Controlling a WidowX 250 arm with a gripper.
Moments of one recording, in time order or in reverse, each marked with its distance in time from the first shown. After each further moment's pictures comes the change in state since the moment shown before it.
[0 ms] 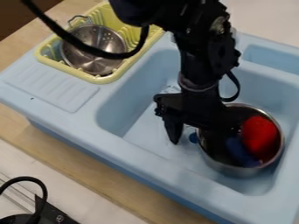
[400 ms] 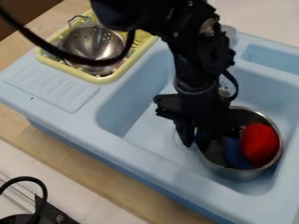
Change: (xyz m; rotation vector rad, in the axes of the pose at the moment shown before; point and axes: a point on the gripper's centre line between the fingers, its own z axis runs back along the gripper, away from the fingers) arm 0.000 -0.001 0.006 -0.048 -0.062 -0.027
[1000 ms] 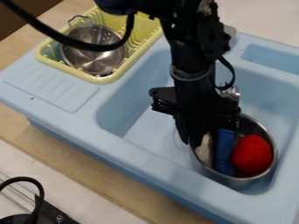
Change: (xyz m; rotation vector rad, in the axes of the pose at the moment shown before) arm 0.000 0.008 0.012 -0.011 0.073 0.041
